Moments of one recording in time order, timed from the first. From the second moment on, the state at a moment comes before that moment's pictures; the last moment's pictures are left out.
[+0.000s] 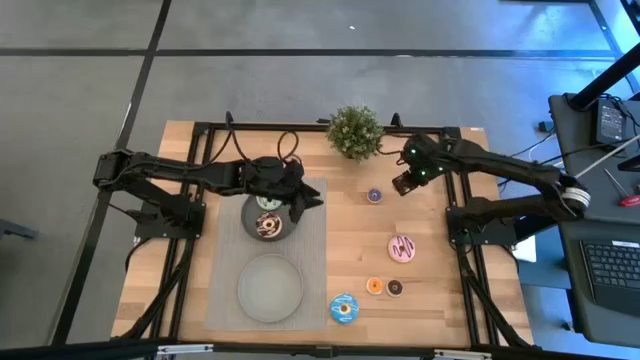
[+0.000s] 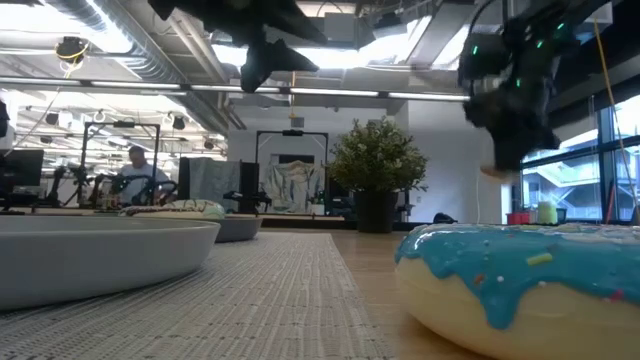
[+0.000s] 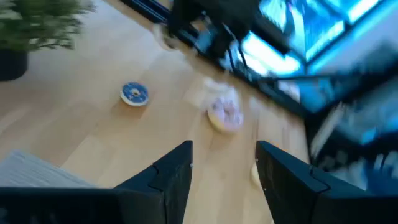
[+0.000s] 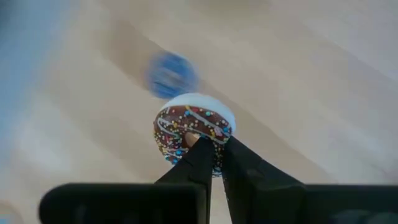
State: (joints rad) left arm 0.07 1.35 0.94 0.01 0.04 -0.58; right arm -0.53 1.12 0.78 -0.84 -0.14 0.47
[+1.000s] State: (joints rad) left arm 0.09 1.48 0.94 0.28 -0.19 -0.87; right arm -0.20 1.25 0.78 0.02 -0.10 0.79
